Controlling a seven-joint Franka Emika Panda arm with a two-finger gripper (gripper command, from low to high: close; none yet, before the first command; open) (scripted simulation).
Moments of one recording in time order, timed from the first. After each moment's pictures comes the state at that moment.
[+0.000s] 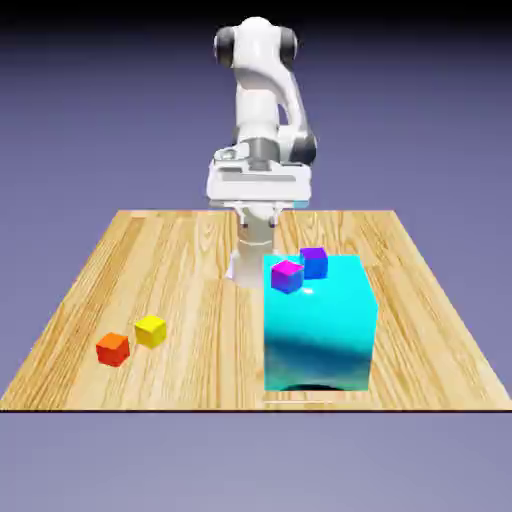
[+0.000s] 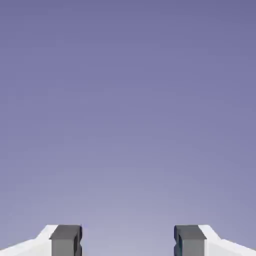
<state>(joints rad) -0.01 -0.53 -0.02 -2.79 0.02 3.03 0.71</state>
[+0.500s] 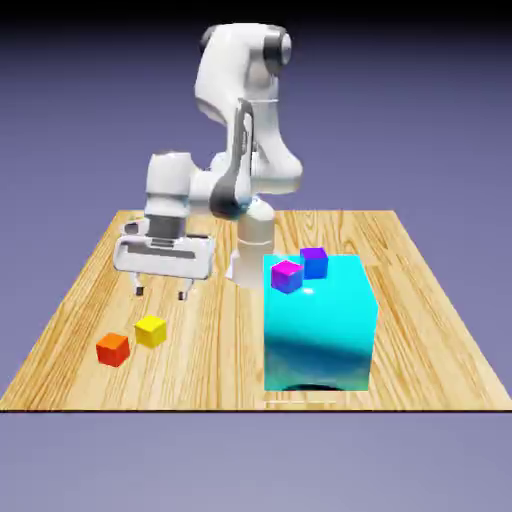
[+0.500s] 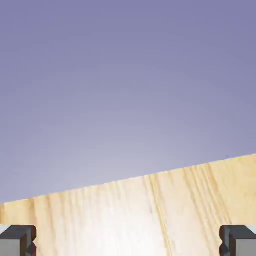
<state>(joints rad) -0.25 0.02 -0.20 -2.57 0.30 2.91 0.29</state>
